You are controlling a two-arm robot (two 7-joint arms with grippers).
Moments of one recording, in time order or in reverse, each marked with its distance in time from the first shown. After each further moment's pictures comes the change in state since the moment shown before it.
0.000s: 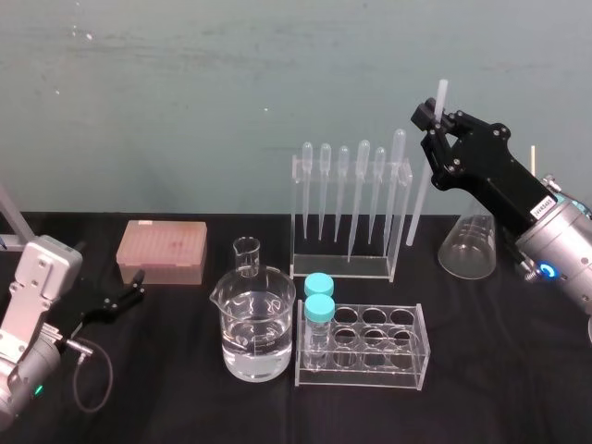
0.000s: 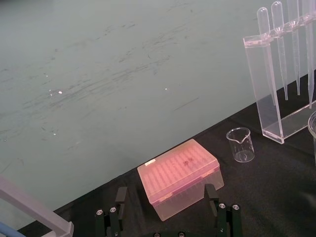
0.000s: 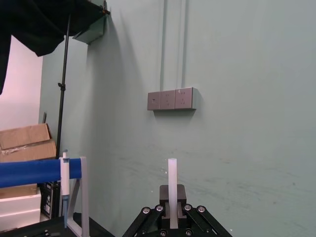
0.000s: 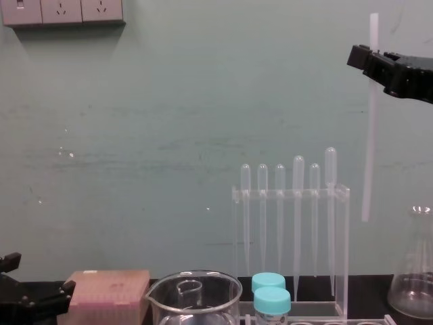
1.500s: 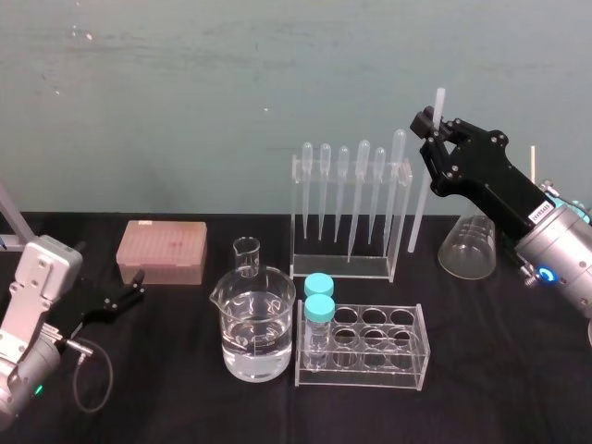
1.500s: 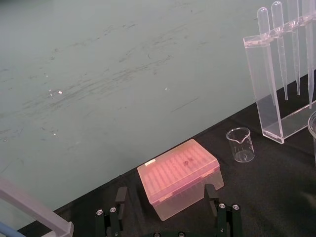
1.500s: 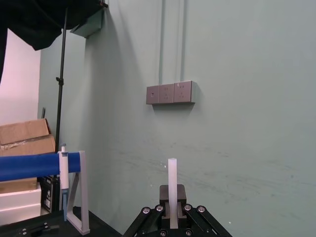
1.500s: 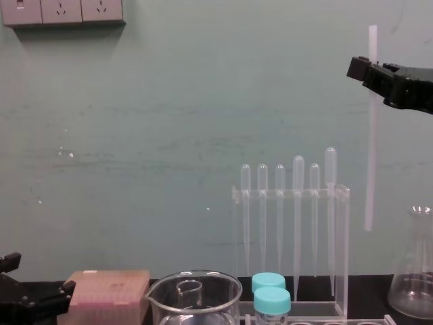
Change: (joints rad) left arm 0.000 0.000 0.000 0.000 0.000 0.000 0.000; right arm 0.002 0.007 -0.008 0.015 -0.001 0.006 -0.002
